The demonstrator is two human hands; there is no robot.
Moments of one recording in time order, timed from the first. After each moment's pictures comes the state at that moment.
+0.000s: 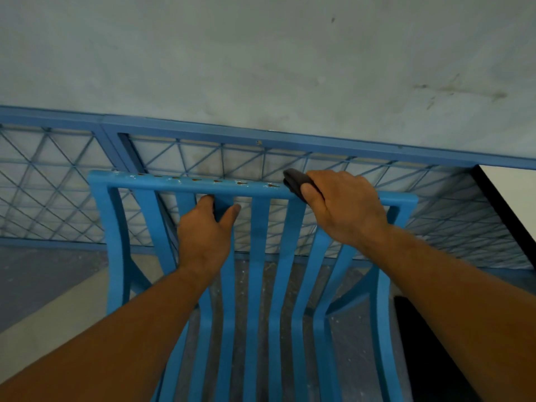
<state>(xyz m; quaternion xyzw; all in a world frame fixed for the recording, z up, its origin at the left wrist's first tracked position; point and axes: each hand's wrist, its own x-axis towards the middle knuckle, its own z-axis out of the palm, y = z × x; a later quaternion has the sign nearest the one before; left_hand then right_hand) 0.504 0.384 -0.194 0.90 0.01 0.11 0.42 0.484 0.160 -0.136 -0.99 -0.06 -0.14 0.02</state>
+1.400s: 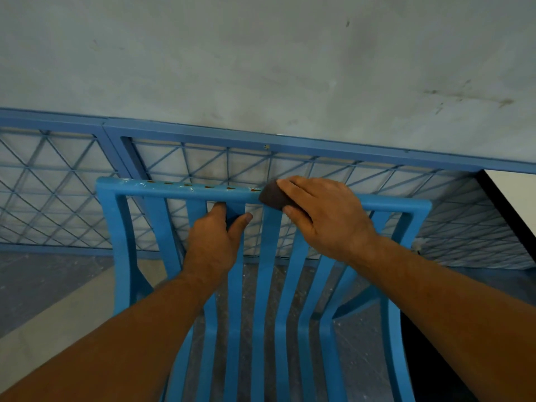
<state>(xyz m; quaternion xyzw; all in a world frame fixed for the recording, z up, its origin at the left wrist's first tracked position) 0.516 0.397 -0.204 0.90 -0.06 0.08 0.41 0.491 0.195 -0.149 -0.97 -0.18 -0.15 0.04</state>
